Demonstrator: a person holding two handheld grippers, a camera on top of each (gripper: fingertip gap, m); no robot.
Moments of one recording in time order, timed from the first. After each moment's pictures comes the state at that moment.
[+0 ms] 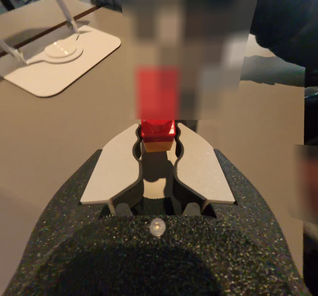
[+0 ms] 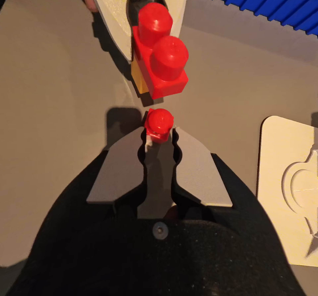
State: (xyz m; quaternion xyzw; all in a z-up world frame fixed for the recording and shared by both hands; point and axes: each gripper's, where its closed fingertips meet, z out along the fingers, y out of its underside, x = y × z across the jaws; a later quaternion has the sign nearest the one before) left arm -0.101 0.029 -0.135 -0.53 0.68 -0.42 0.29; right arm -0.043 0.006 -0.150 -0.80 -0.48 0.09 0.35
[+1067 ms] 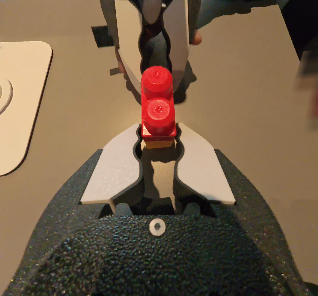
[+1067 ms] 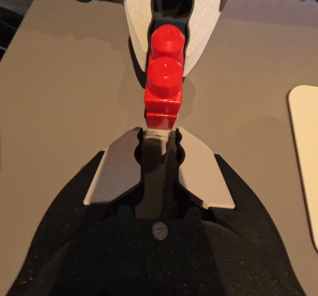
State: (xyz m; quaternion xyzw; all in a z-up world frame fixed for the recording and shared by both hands) left arm -0.064 0.023 -0.156 -0.34 0.84 -0.38 0.17; right arm -0.029 -0.010 -0.174 -0.81 -0.41 0.16 0.38
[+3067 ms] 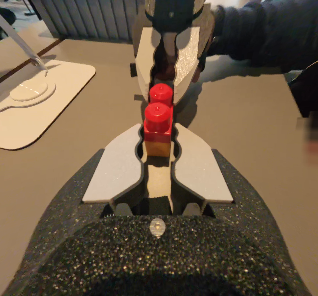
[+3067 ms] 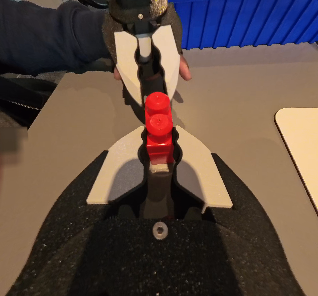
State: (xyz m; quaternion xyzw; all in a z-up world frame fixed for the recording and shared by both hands) left arm -0.063 0.020 -0.138 -0.41 0.73 -0.48 0.27; right arm -0.040 0.004 -0.137 -0.78 -0.34 0.24 0.47
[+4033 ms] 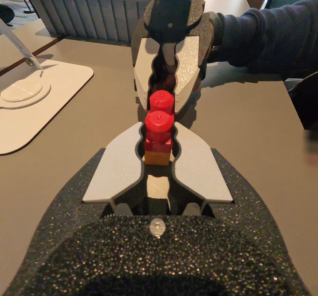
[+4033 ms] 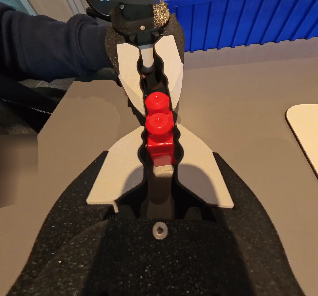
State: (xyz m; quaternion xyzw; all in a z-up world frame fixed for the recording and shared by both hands) left arm -0.051 0.013 -0.140 -0.42 0.72 -0.49 0.27; right arm -0.041 0.004 -0.139 -0.77 -0.33 0.28 0.47
